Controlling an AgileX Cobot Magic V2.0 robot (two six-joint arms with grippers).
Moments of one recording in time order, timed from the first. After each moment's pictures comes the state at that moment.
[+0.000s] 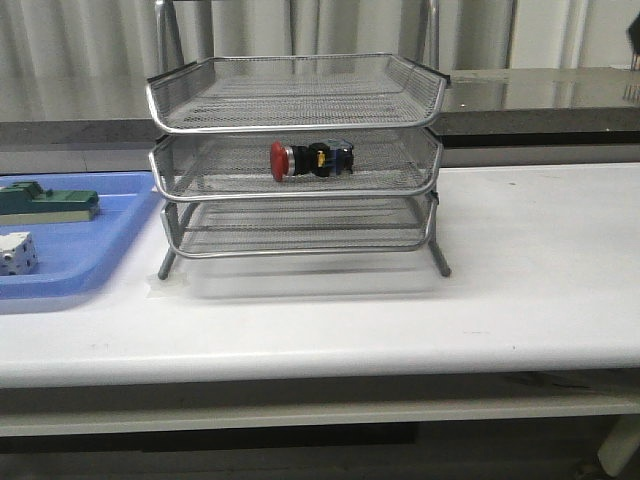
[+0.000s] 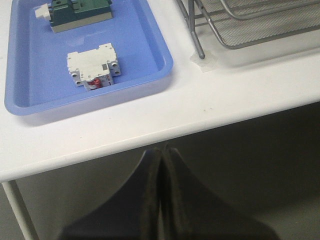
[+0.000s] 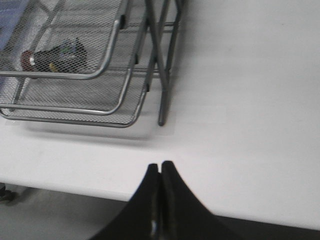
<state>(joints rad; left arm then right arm) 0.02 0.51 -0.51 -0.20 0.73 0.31 0.11 1.08 -0.86 0.33 0.52 -0.16</state>
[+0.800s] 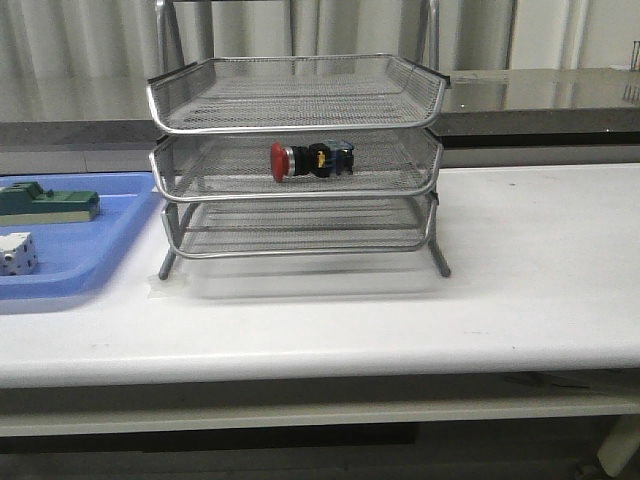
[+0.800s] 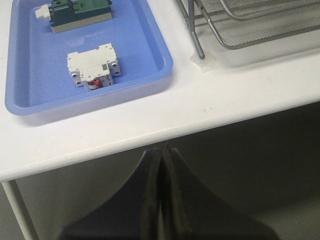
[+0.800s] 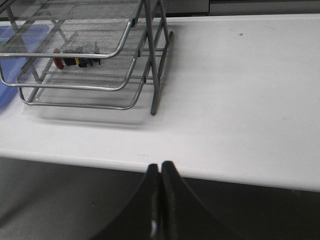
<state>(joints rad) 0.02 0.51 -0.51 -0.20 0.73 0.31 0.05 0.49 -0.64 0.29 0.70 -0.16</state>
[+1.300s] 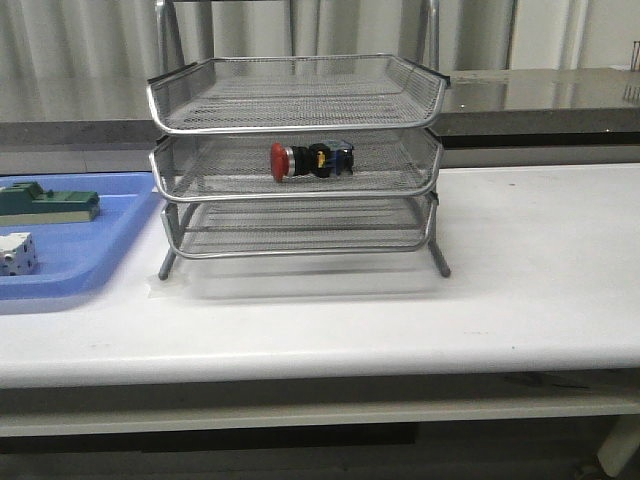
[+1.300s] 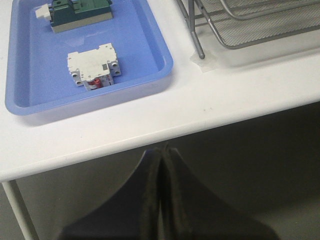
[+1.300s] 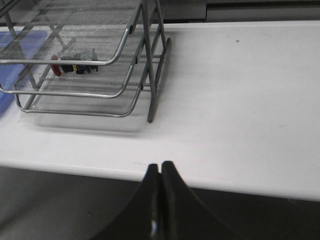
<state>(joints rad) 0.02 0.51 -0.51 -0.20 0.73 0.31 0.05 0.49 -0.63 0.27 0.65 -0.16</state>
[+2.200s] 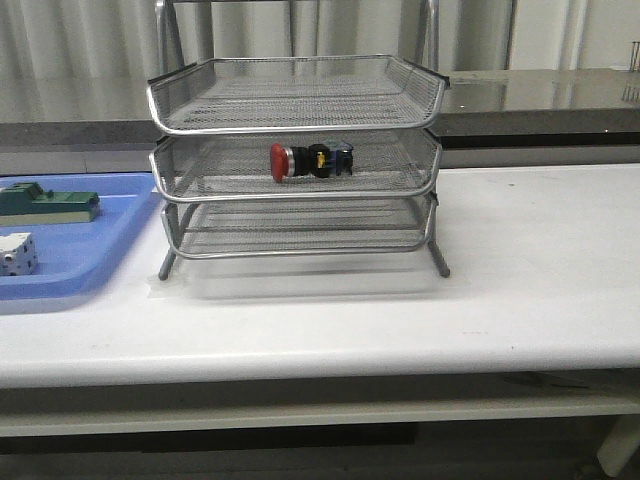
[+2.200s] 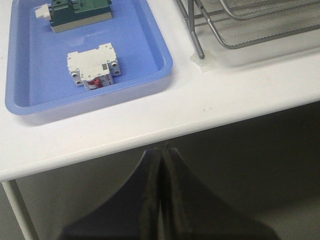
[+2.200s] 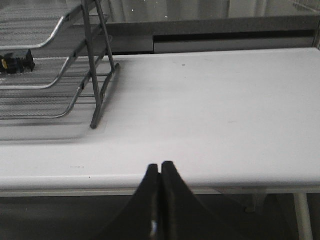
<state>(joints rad) 0.02 0.51 -0.51 -0.20 0.73 0.31 0.05 -0.01 -0.02 0.05 0.28 0.01</state>
